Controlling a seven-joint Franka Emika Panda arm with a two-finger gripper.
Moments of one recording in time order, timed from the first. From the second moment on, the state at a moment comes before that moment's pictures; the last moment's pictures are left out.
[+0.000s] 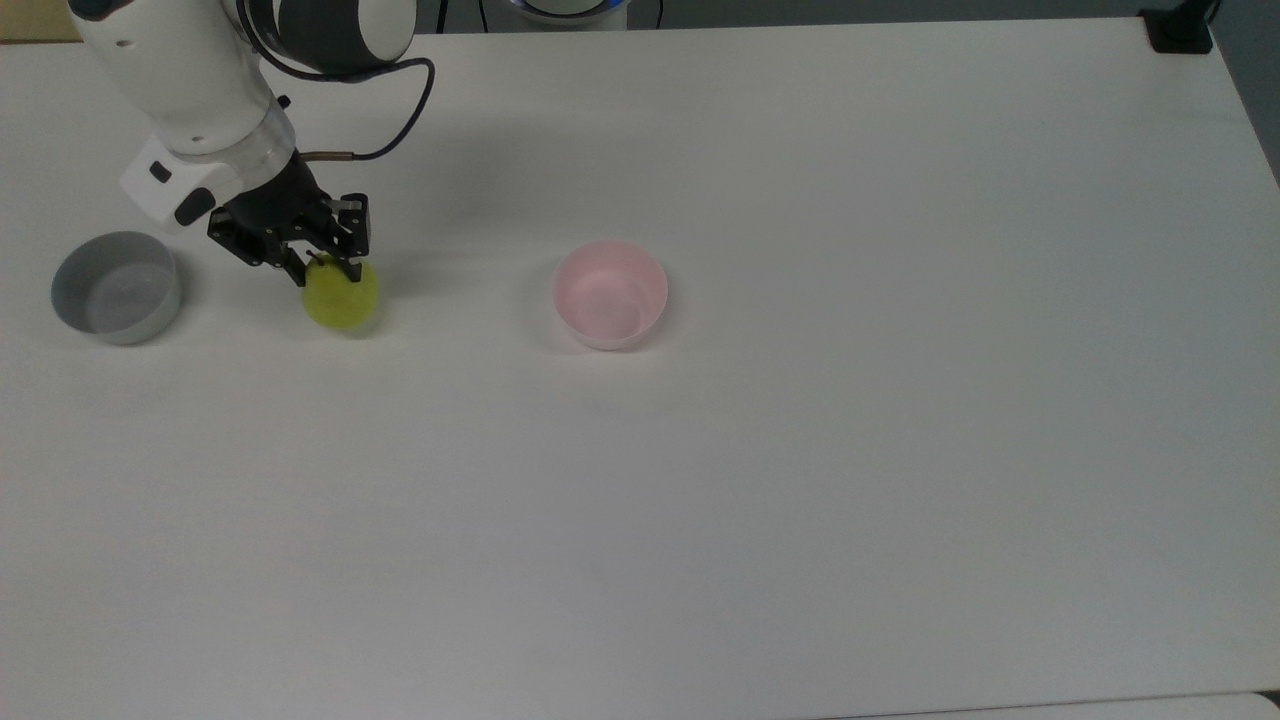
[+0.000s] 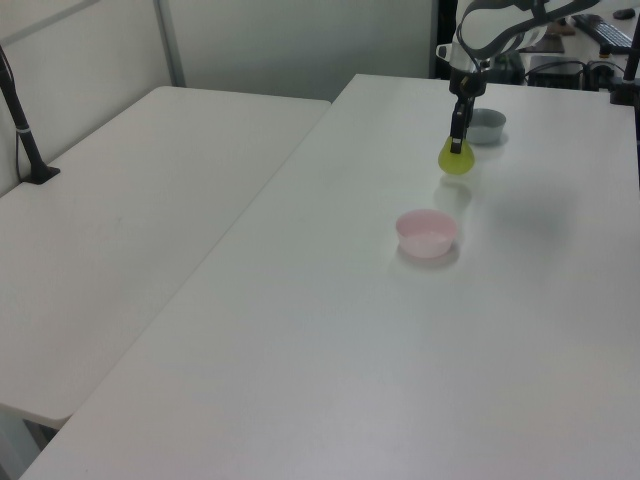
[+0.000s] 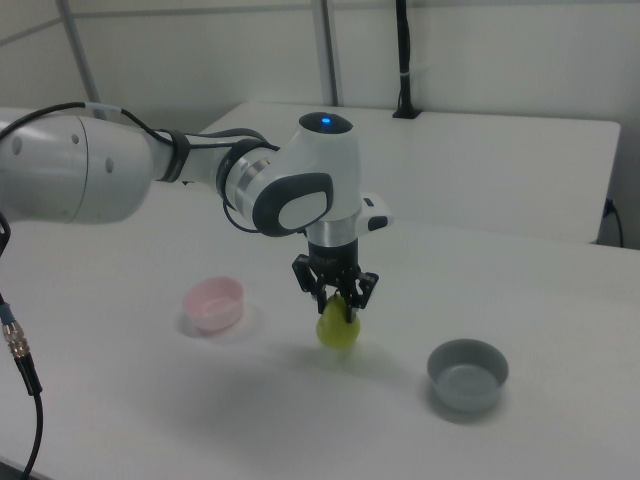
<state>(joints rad) -0.10 0.35 -0.25 -1.75 0.21 2.10 -0.52</state>
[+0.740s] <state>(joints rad) -0.08 0.38 -0.24 -1.74 0.21 2.10 -0.52</state>
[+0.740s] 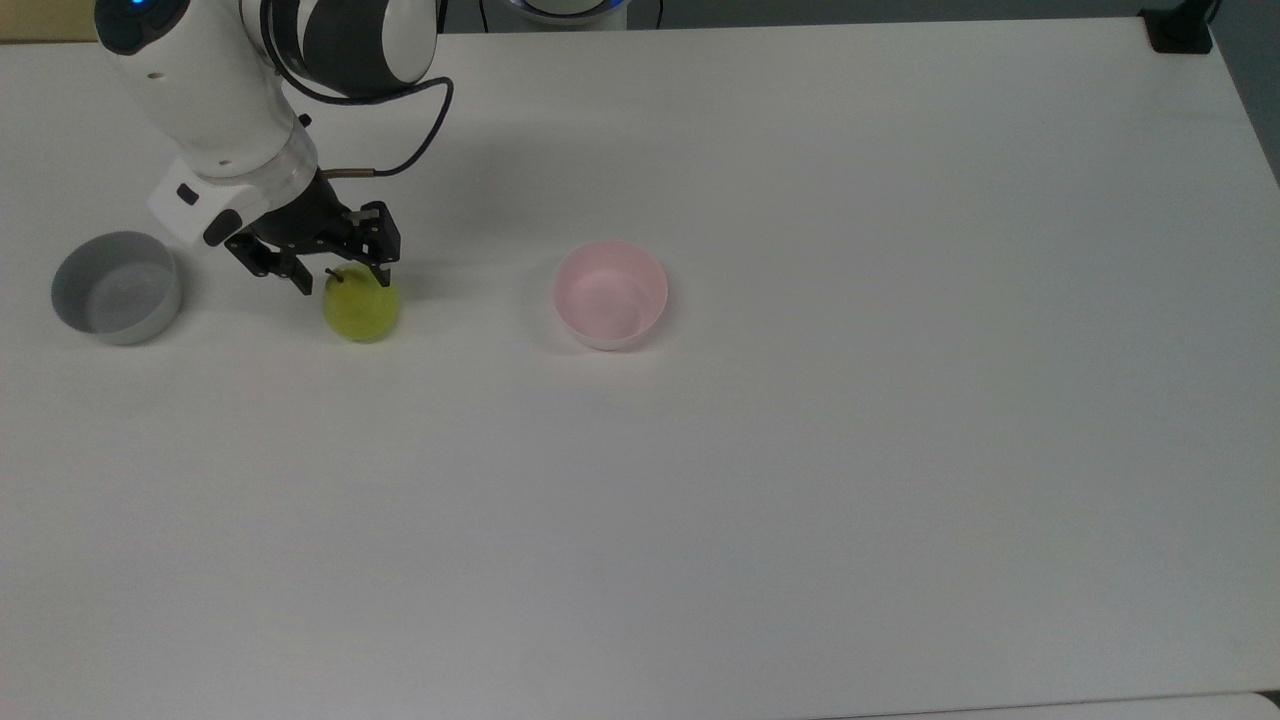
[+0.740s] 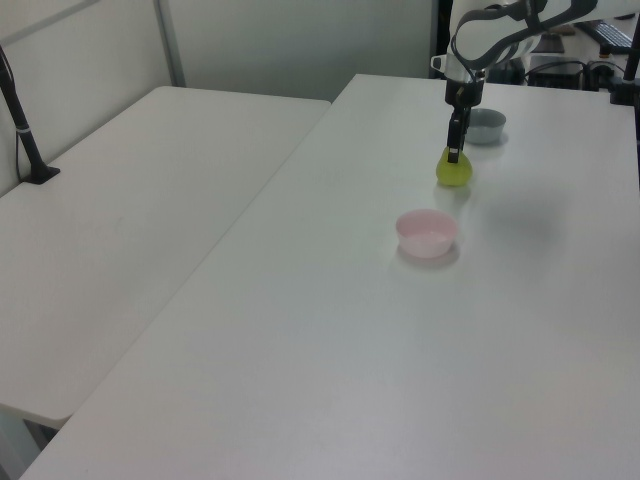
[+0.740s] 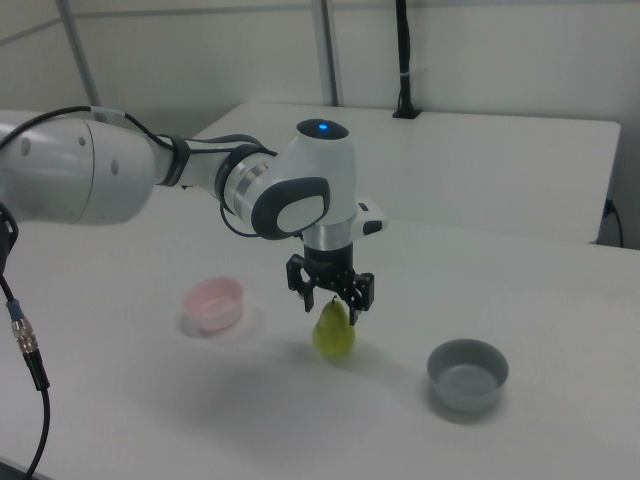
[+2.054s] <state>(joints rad) 0.04 -0.02 -0.24 -1.63 0.12 1.51 -0.14</state>
